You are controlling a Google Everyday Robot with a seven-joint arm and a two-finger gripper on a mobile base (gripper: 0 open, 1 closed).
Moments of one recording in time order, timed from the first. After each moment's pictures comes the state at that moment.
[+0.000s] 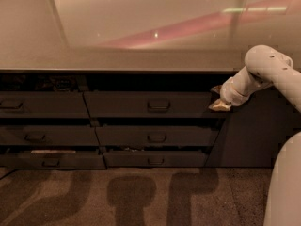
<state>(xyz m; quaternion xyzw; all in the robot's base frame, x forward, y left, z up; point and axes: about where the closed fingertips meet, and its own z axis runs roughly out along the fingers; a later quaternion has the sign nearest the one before) 0.659 -0.265 0.654 -0.63 0.75 0.09 0.19</state>
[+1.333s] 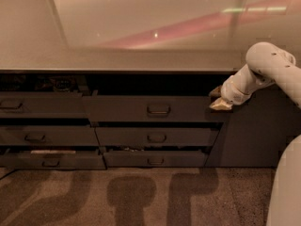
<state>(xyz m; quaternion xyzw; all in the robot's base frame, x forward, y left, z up) 0.654 -0.263 0.663 -0.64 0.74 0.09 0.19</state>
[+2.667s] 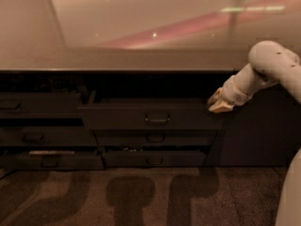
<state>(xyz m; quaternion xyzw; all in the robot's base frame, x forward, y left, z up) 0.637 -0.260 0.675 -0.65 0.73 0.10 0.20</state>
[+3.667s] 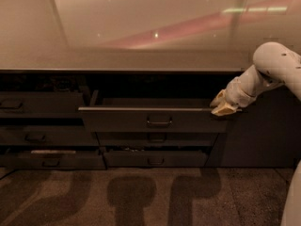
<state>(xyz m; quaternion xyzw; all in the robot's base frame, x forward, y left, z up) 0.632 -0.264 0.677 -0.65 0.73 0.10 0.20</state>
